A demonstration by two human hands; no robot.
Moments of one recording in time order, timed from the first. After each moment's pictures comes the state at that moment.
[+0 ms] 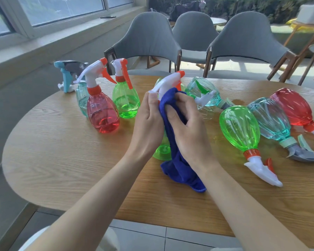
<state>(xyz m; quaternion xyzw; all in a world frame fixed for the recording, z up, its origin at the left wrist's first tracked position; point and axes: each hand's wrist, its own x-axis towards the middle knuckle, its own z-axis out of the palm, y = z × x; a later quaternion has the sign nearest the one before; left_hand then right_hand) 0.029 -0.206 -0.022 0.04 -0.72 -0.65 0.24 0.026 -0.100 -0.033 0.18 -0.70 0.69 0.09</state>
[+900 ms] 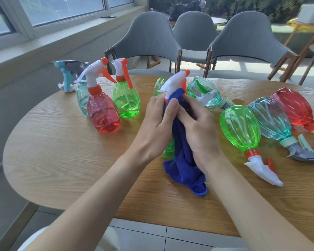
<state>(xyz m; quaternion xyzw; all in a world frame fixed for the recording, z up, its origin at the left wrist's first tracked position) 0.037 -0.211 -0.029 -0.10 -0.80 -0.57 0.17 0.013 -0.089 -0.036 0.15 -0.62 0.76 0.05</state>
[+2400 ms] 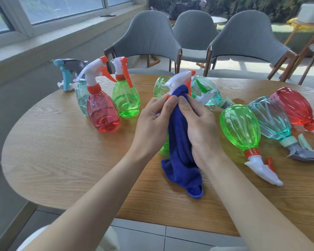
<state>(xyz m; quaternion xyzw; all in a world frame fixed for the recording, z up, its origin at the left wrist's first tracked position) 0.028 -0.210 -0.032 -0.04 -0.74 -0.64 0.18 0.012 -0.091 -0.035 0.09 -0.57 0.81 0.01</state>
